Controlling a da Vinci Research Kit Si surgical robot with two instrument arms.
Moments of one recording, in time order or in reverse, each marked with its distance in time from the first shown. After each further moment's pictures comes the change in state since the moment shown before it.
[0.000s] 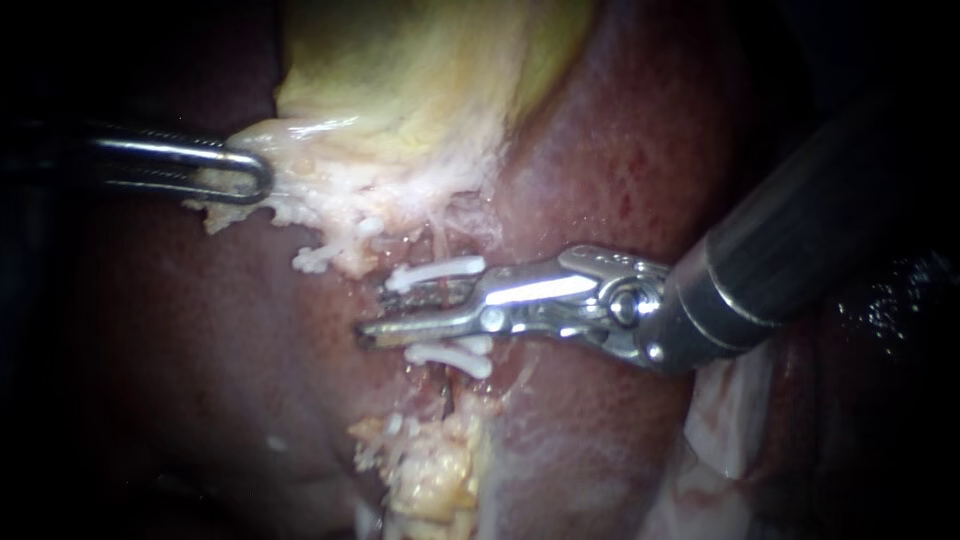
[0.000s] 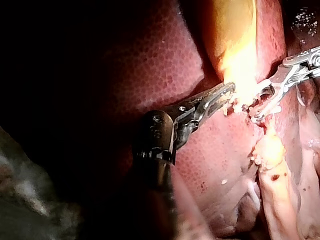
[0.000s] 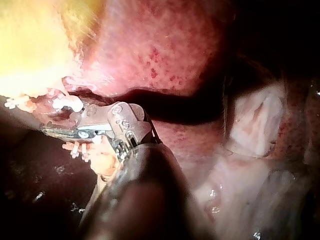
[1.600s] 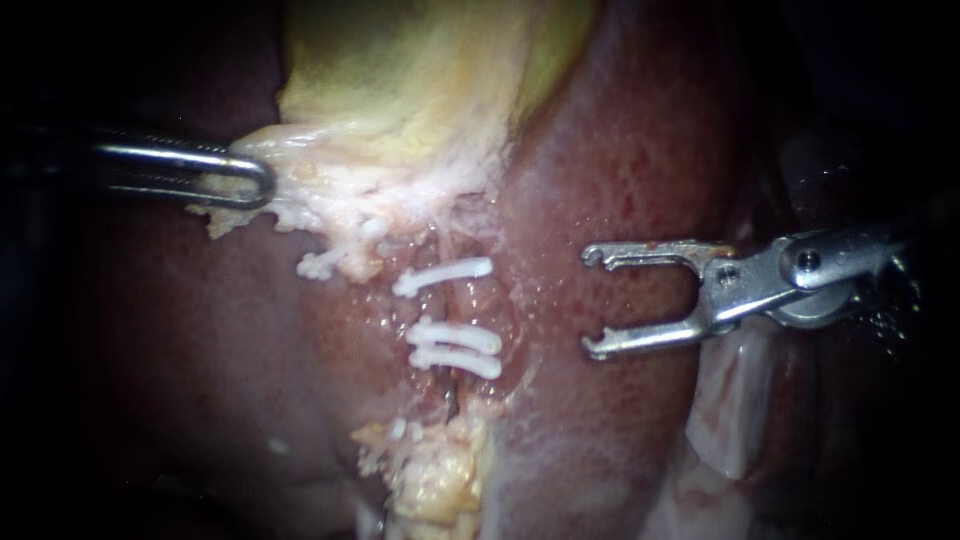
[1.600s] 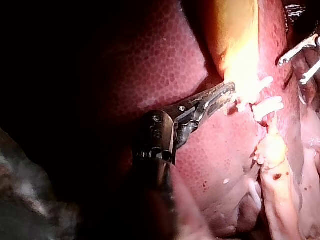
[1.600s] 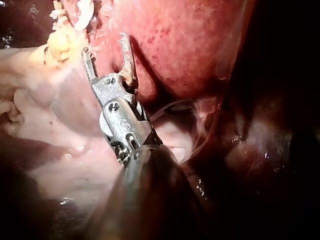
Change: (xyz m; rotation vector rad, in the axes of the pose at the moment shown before) right arm -0.001 -0.002 -0.017 0.000 -0.145 -0.826; left arm -0.001 -0.001 0.001 0.006 0.003 0.005
